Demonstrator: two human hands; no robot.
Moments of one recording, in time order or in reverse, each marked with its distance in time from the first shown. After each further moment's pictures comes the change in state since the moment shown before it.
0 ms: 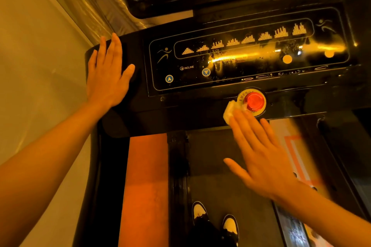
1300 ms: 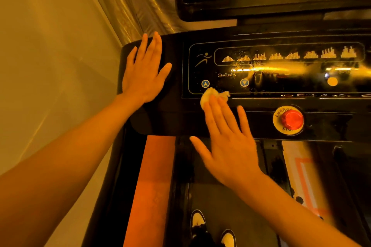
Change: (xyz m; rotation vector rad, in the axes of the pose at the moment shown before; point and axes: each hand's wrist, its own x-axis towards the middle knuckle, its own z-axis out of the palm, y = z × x) left_hand -0.002 0.000 -0.004 0.017 -0.046 0.004; right_hand 0.095 -0.095 -0.002 0.010 -0.047 0.051
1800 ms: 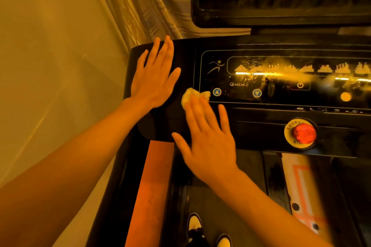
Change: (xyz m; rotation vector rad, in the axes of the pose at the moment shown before) left_hand 0.000 -0.004 0.003 0.063 0.006 0.038; right_hand 0.039 -0.052 0.005 0.020 -0.016 -0.011
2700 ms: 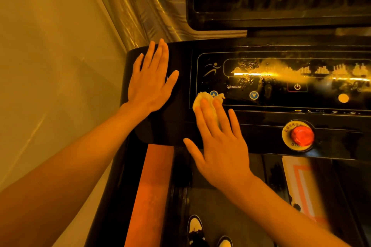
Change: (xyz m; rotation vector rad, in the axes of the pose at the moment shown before) left_hand -0.002 0.005 -0.002 -0.044 0.001 -0.051; right_hand -0.011 0.028 -0.012 -0.021 -0.024 -0.022
